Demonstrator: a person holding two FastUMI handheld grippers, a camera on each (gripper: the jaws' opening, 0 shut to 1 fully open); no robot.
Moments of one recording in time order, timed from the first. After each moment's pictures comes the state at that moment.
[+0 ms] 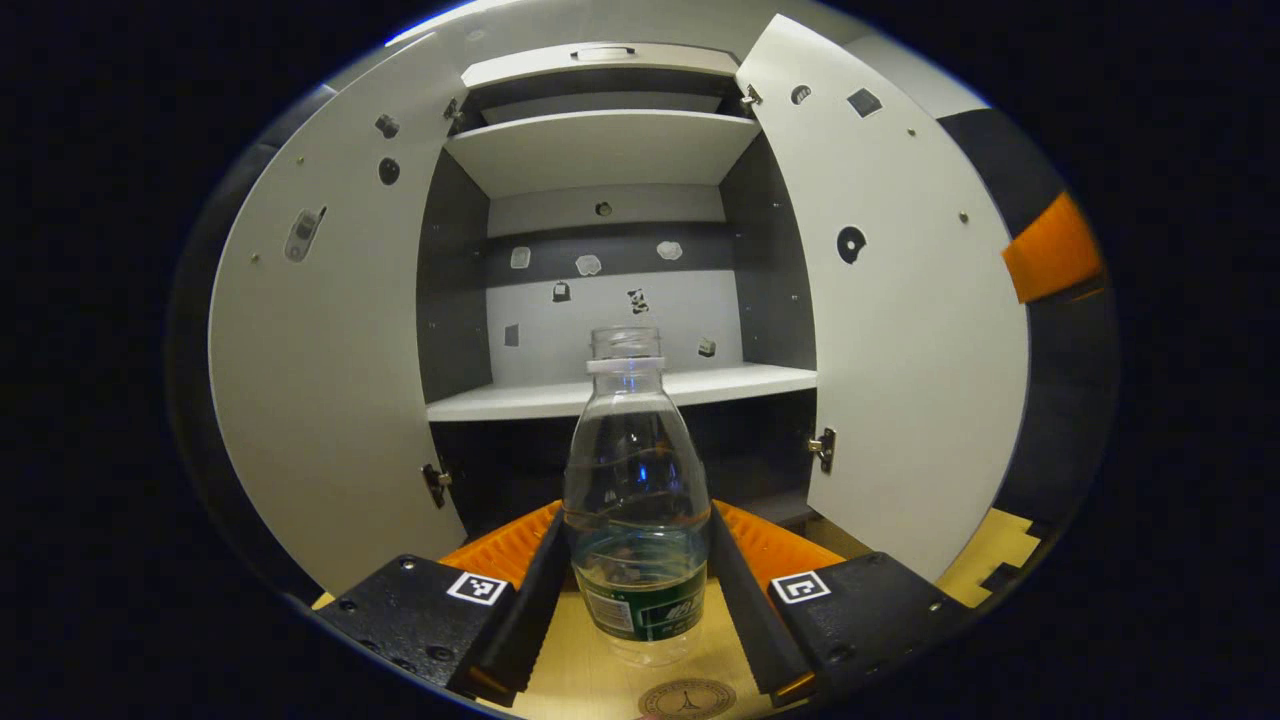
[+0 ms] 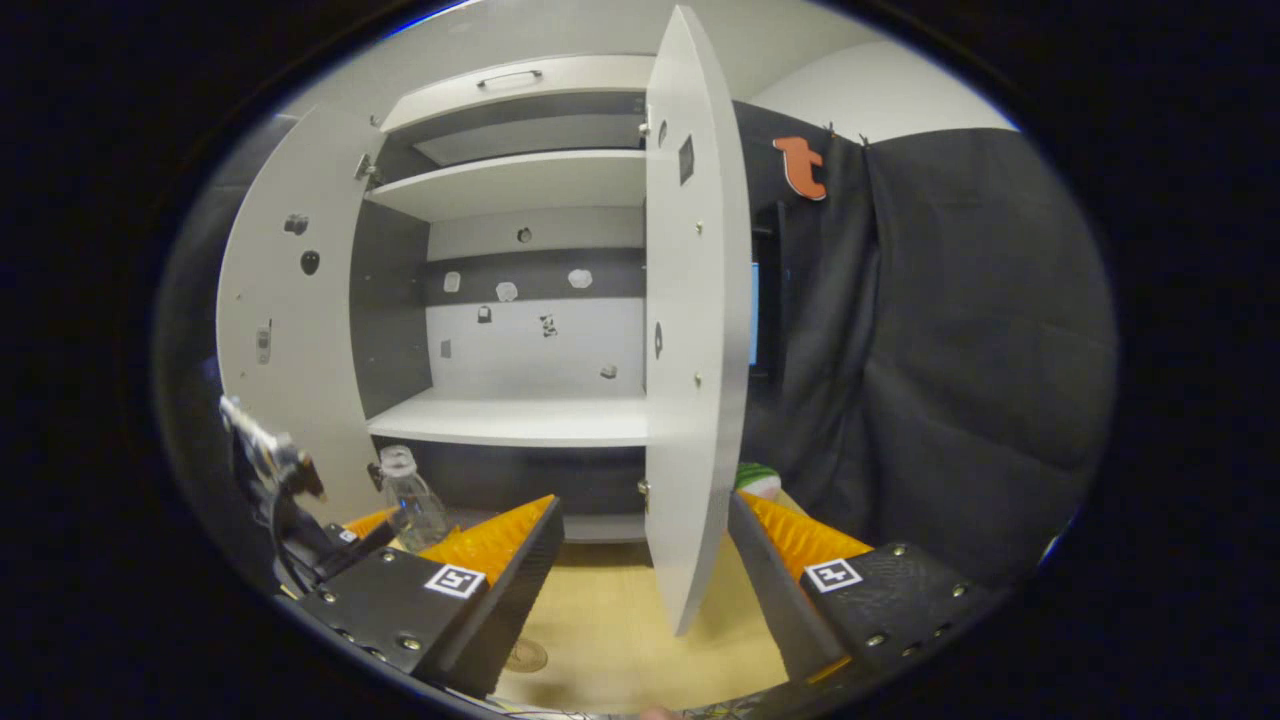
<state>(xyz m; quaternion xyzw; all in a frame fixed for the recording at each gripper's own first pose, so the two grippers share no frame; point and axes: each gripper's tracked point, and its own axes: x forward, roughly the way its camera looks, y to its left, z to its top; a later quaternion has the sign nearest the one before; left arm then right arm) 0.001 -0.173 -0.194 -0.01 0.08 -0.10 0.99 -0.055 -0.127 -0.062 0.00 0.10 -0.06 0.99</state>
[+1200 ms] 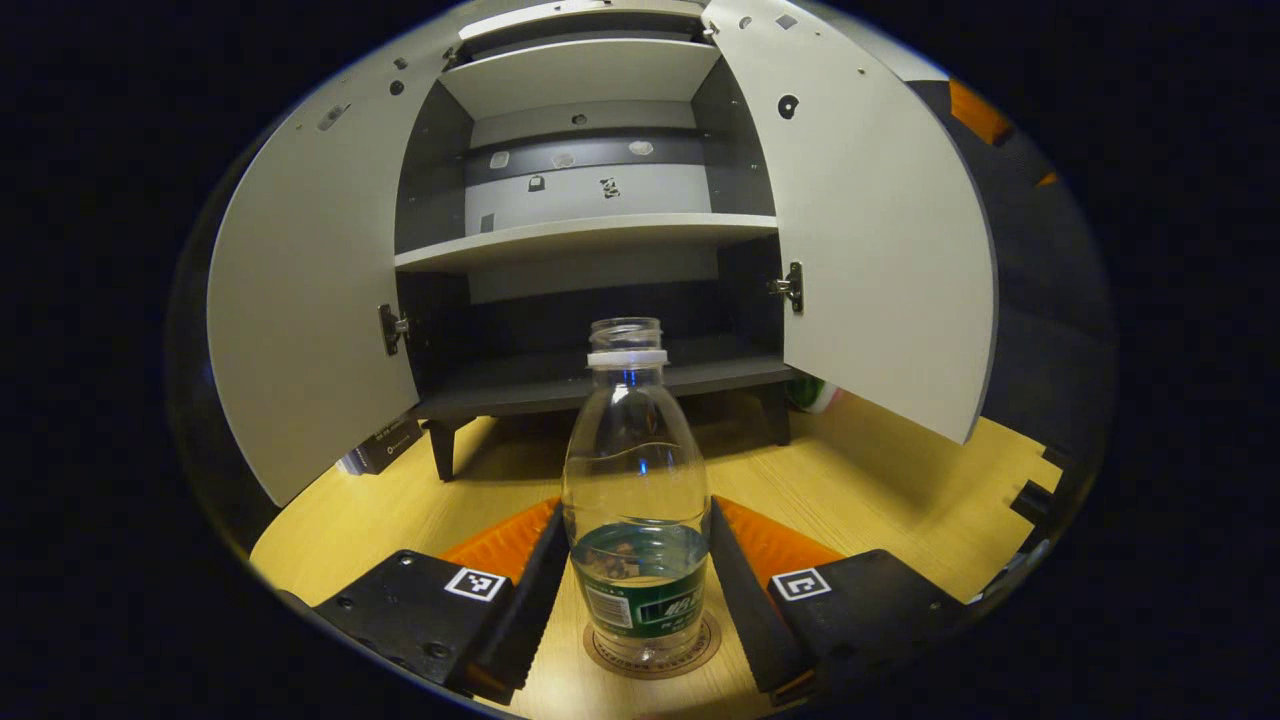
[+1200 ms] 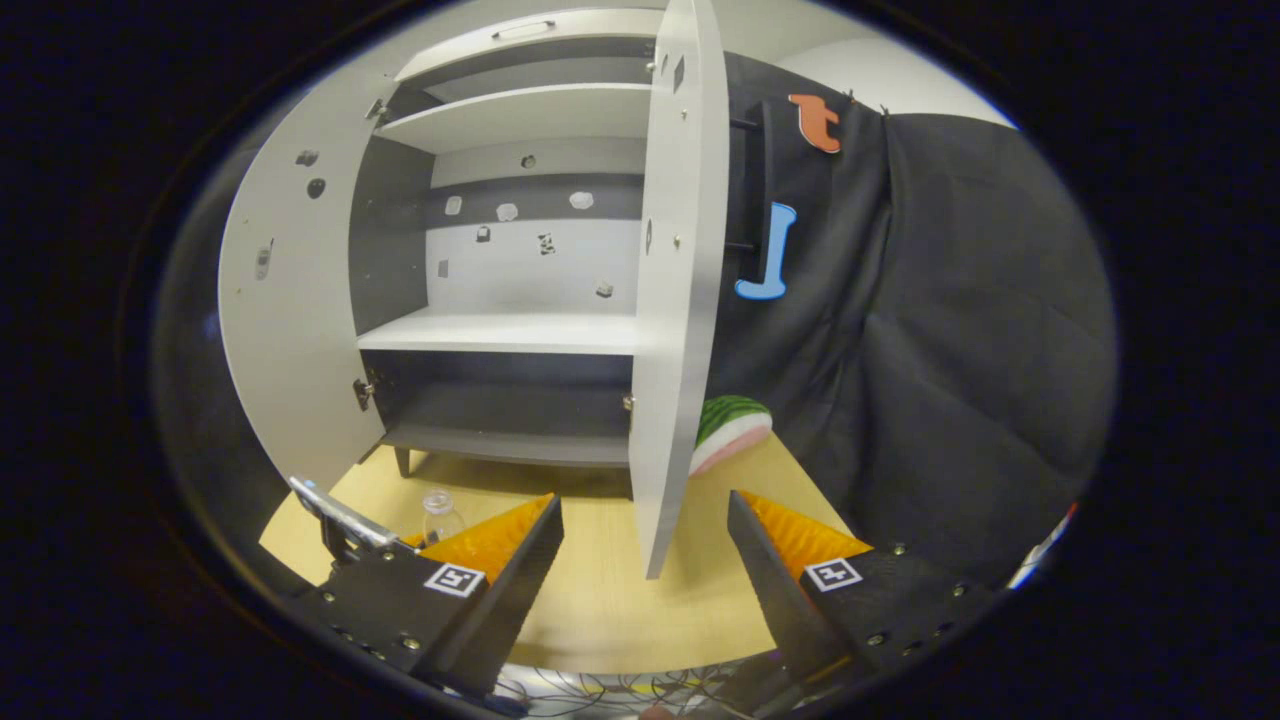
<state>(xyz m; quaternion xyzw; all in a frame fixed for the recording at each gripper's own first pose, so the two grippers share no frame) -0.049 -0.194 -0.337 0.02 0.17 -0.11 0.98 -0.080 -0.142 -0.128 -0.03 0.19 -0.04 0.98</state>
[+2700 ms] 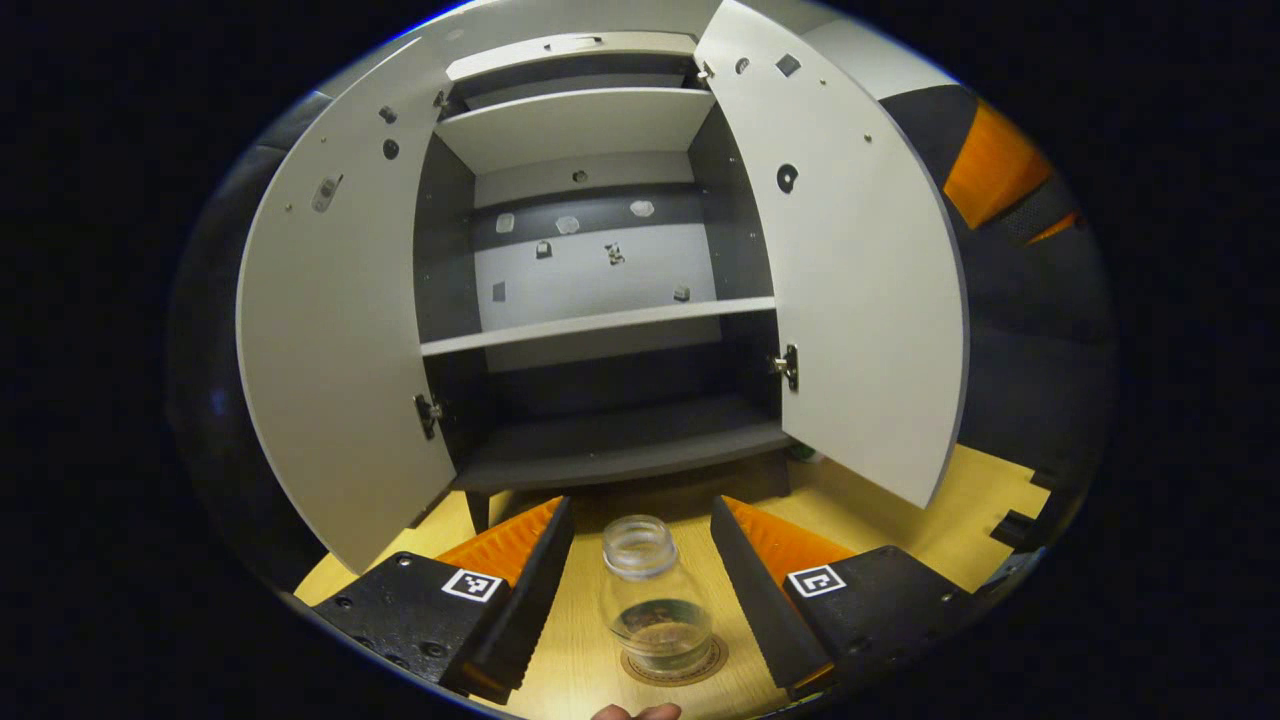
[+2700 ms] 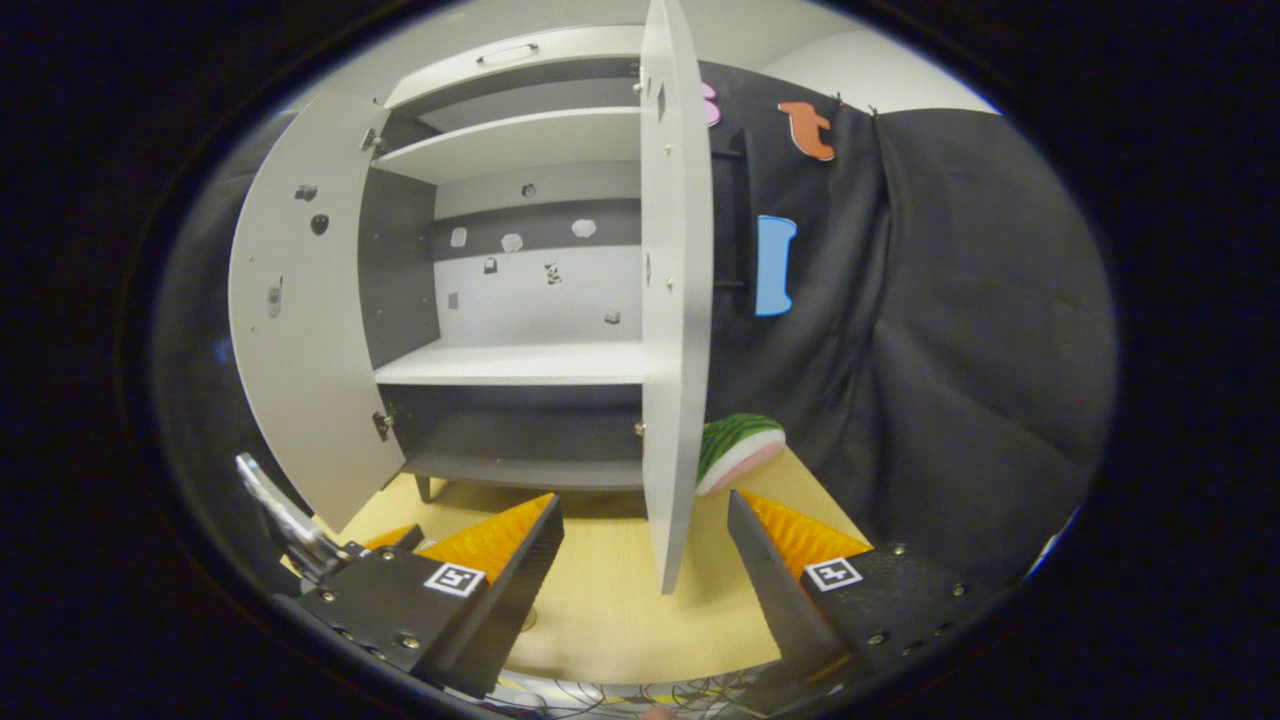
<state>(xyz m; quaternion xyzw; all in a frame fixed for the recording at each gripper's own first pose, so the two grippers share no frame) -0.052 -0.172 -0.227 0.03 0.10 -0.10 0.99 -0.077 -0.149 -0.089 0.01 0.14 -0.03 0.99</state>
